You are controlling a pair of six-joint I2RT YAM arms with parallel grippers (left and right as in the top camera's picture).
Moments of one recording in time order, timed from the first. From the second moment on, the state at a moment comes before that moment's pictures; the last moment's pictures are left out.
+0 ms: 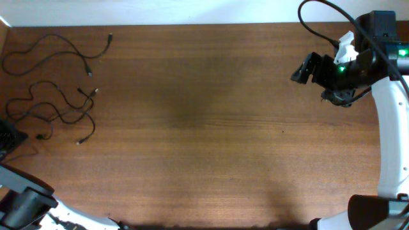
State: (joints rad) left arm 1.00 2.04 1.75 -1.14 0.41 0.26; right arm -0.06 1.67 1.88 -1.44 -0.36 0.38
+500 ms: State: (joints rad) left arm 1.00 2.04 1.75 -1.10 0.33 0.20; right arm -0.06 1.67 1.88 -1.45 -0.36 0.38
